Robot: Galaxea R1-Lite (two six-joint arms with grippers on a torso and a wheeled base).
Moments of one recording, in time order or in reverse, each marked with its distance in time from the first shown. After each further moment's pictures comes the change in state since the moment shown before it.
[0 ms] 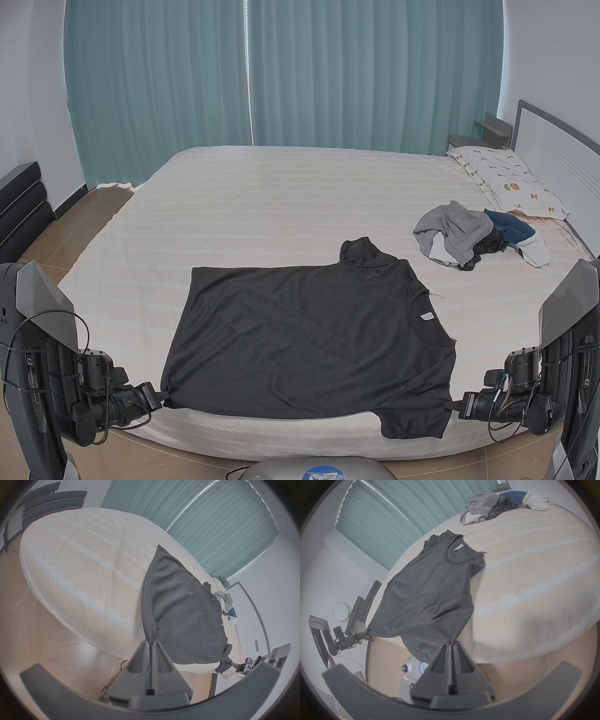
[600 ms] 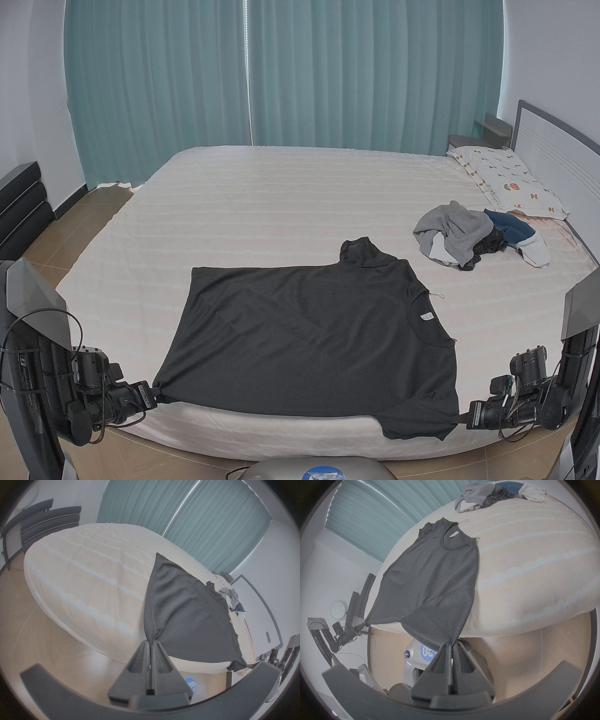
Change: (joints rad) left arm 0.007 -0.051 0.007 0.037 0.106 0.126; right arm 0.008 -0.233 0.001 0.381 -0.004 -0.023
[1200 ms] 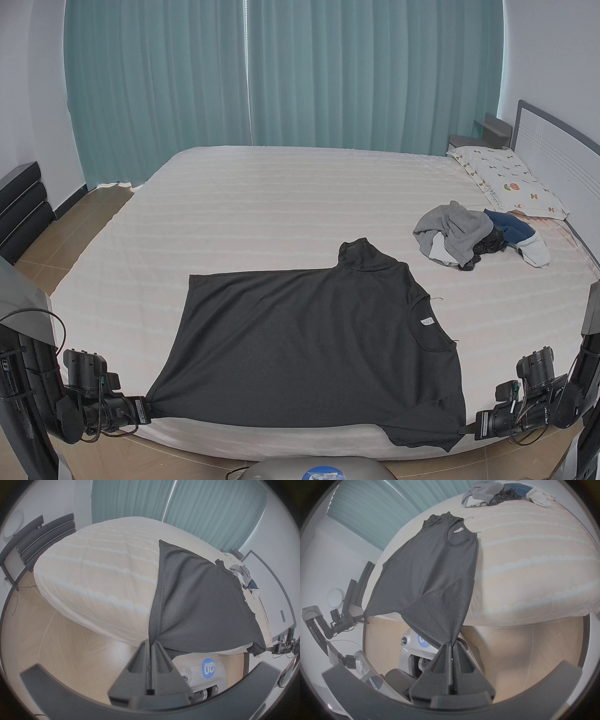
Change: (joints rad) left arm -0.001 -0.131 0.000 0.284 0.095 0.171; right arm 0.008 -0.151 0.000 0.241 -0.024 -0.096
